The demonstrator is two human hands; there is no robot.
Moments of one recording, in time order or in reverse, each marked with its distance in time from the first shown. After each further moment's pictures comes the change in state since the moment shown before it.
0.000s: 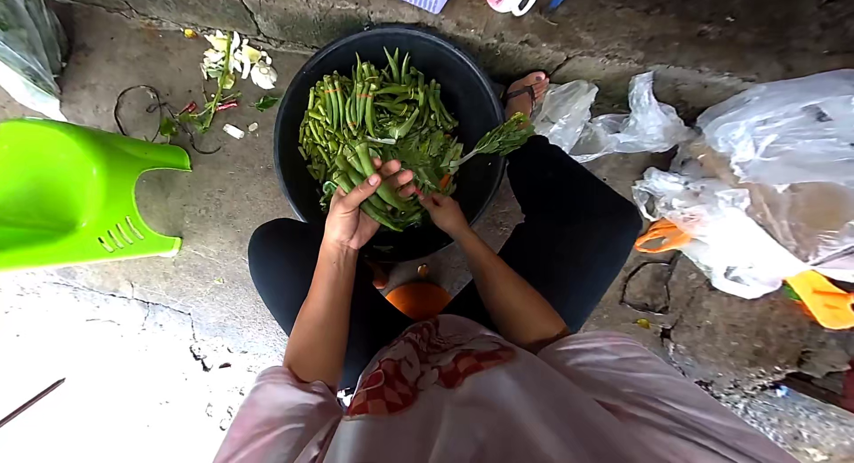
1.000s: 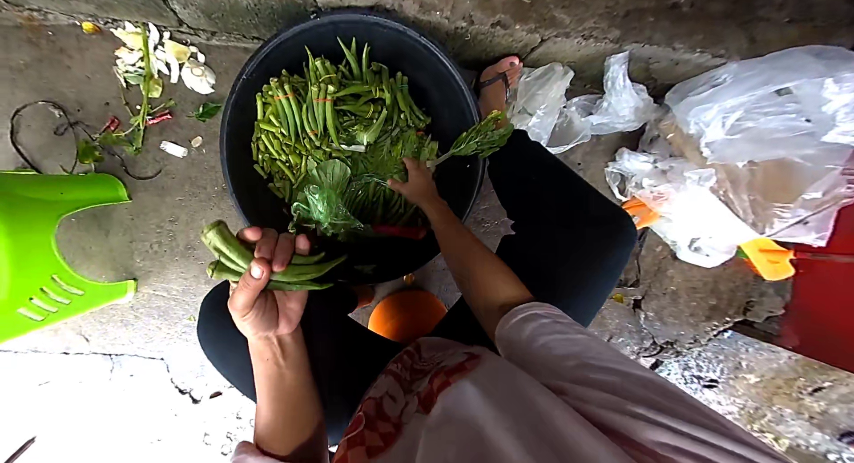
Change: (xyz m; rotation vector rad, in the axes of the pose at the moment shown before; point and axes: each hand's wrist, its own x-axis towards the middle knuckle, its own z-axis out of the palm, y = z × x) left_hand -0.013 0.041 -0.007 -0.093 0.025 0.340; right_hand 0.100 -0.020 -0.018 -0.176 0.130 -0.027
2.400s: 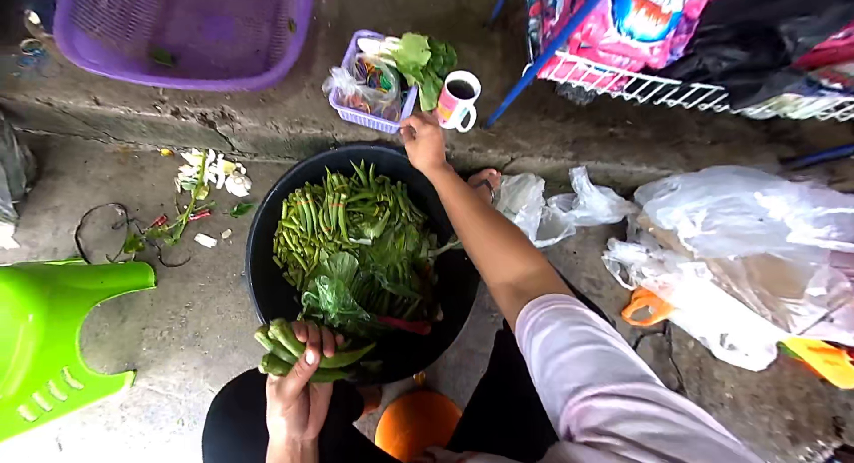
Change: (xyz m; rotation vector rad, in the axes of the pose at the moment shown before) left_hand 0.012 -0.022 0.007 0.162 0.023 -0.051; right_hand 0.118 -0.149 -0.185 -0.001 0.591 -0.516
